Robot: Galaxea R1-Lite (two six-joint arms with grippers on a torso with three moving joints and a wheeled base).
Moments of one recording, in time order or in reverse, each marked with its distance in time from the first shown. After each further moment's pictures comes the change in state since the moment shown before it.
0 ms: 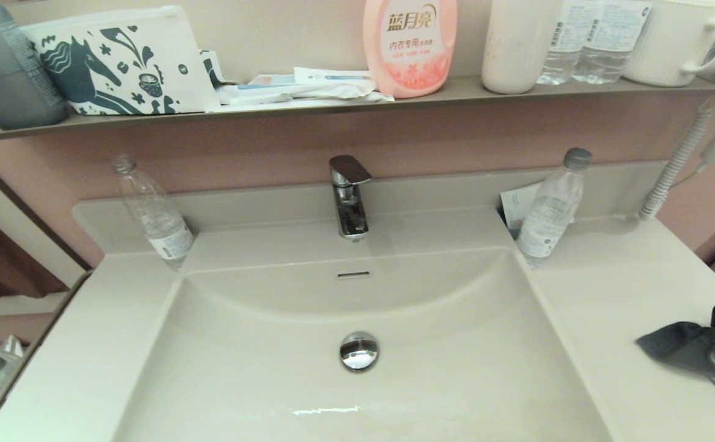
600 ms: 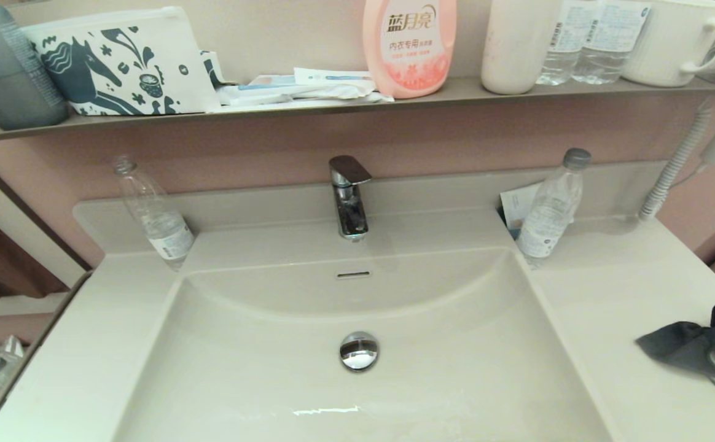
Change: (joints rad) left arm 0.000 0.000 0.000 0.000 0.000 0.000; right arm 0.086 -0.414 0.472 -0.270 -0.045 -0.060
